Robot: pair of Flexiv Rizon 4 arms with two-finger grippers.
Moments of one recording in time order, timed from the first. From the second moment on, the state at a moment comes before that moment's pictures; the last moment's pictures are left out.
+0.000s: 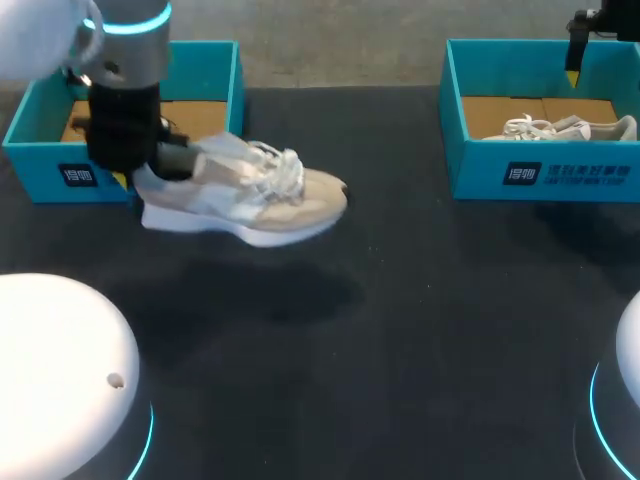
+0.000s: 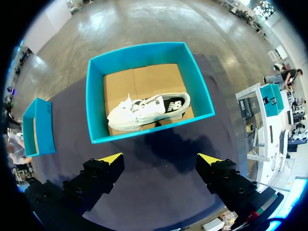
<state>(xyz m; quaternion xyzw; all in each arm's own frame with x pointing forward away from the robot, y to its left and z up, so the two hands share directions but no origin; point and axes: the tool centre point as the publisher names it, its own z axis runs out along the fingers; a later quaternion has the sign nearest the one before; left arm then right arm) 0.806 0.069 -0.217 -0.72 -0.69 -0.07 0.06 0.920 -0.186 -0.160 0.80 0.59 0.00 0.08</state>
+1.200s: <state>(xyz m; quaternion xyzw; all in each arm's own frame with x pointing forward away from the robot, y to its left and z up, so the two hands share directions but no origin) 0.738 -0.013 -0.307 -0.70 -0.71 -0.06 0.03 0.920 -0.186 -0.160 0.80 0.59 0.00 0.08</state>
